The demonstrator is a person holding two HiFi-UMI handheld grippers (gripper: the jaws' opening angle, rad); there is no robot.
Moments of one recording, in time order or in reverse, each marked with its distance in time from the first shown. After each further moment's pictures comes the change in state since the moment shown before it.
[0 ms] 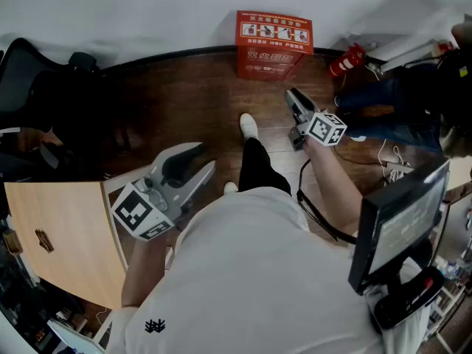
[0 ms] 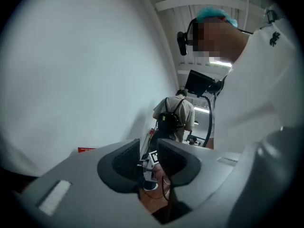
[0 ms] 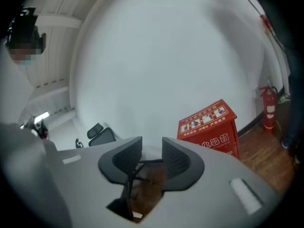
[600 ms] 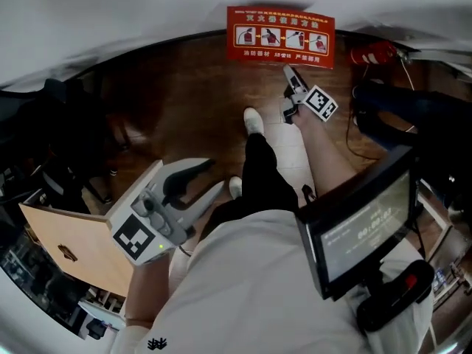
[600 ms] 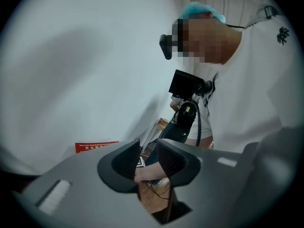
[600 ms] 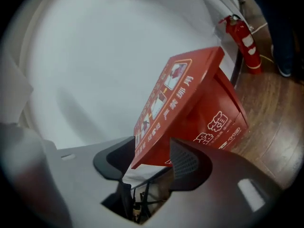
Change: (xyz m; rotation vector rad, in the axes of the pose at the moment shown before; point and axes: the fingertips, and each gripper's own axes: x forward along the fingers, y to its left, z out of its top) left arm 0.156 0.134 0.031 -0.141 0.157 -0.001; right arm 0.159 -0.227 -0.005 0.527 -0.062 -0.185
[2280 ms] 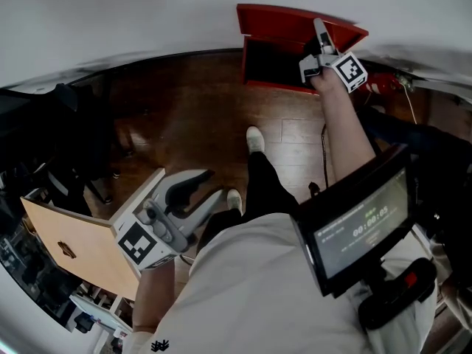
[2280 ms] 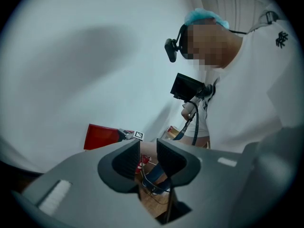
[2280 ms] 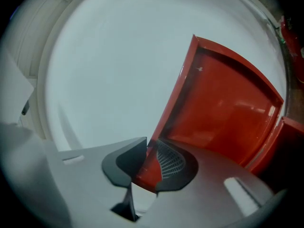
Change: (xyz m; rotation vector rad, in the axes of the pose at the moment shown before) left arm -0.001 0.023 0.015 -0.044 -0.054 0.100; right arm 0.086 0.160 0.193 -0.039 -0.232 0.308
